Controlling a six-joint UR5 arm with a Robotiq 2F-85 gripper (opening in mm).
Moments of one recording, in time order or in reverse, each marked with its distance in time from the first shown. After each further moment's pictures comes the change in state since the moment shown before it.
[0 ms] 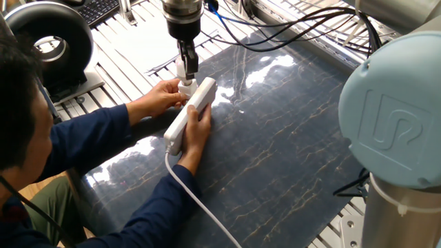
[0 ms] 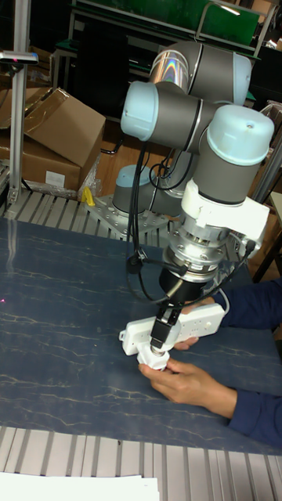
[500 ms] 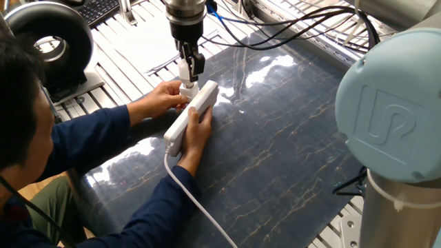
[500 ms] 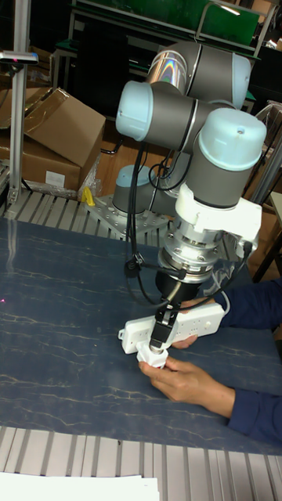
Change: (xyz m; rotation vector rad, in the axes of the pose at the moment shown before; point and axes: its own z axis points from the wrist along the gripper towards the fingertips) arm 0.010 0.010 0.004 -0.052 0.014 -0.099
